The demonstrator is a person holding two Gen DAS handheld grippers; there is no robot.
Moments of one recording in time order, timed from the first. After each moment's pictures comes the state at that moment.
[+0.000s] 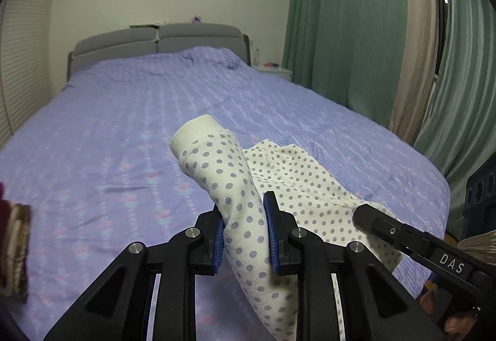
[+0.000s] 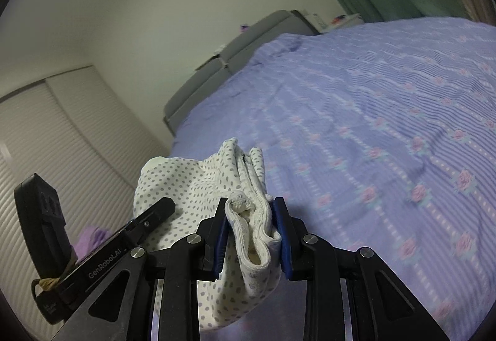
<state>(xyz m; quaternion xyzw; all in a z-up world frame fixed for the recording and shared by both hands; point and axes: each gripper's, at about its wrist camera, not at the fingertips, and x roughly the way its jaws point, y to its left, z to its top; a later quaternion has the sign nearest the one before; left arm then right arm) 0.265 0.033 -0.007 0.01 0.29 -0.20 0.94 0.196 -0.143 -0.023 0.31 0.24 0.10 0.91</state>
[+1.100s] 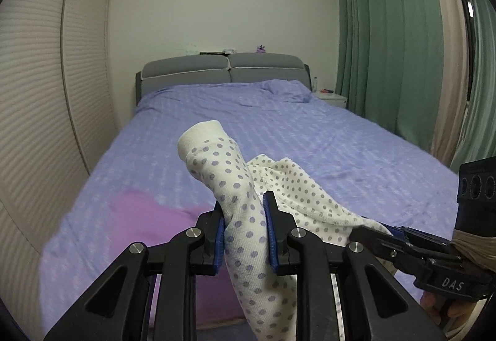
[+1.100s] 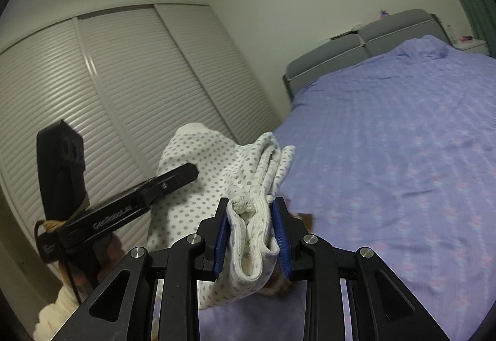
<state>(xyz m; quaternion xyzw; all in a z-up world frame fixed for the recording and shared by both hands) 0.238 0.386 0.131 0.04 0.25 -0.10 0.96 0.240 0.203 0.086 0.21 0.22 0.33 0.89</state>
